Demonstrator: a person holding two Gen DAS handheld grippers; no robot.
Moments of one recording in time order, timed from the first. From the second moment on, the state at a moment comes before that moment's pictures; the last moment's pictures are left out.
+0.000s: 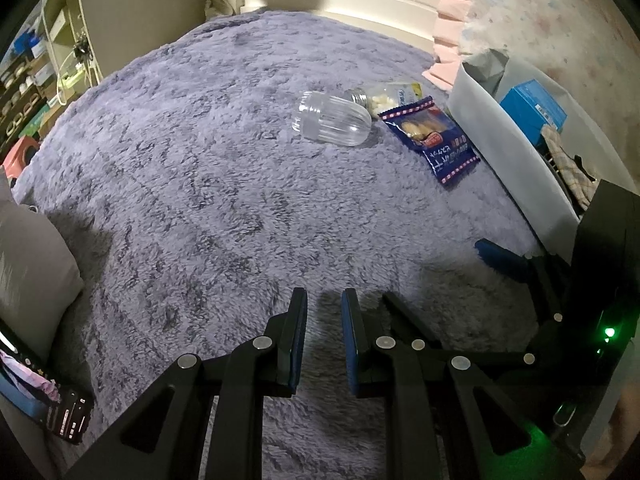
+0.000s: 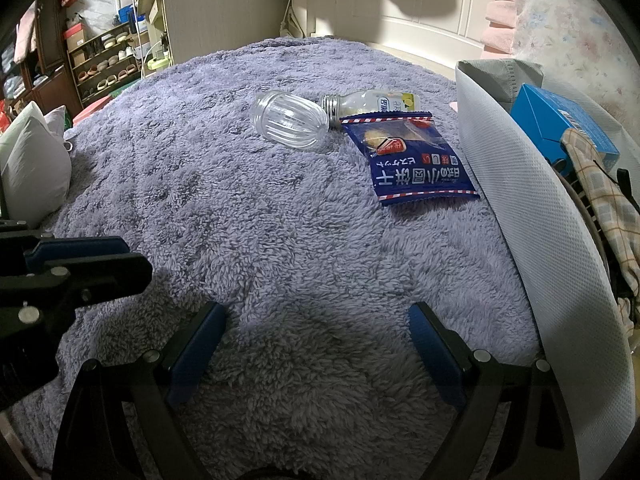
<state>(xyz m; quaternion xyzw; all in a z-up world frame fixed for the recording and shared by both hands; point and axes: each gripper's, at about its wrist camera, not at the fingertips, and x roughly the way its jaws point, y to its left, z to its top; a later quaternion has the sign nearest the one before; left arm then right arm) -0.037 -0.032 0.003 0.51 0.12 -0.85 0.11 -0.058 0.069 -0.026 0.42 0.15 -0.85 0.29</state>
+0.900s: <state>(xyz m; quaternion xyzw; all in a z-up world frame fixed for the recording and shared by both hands) -0.034 -0.032 0.011 0.50 0.14 -0.85 0.11 -0.063 0.063 -0.029 0.44 0.13 -0.84 0.30</state>
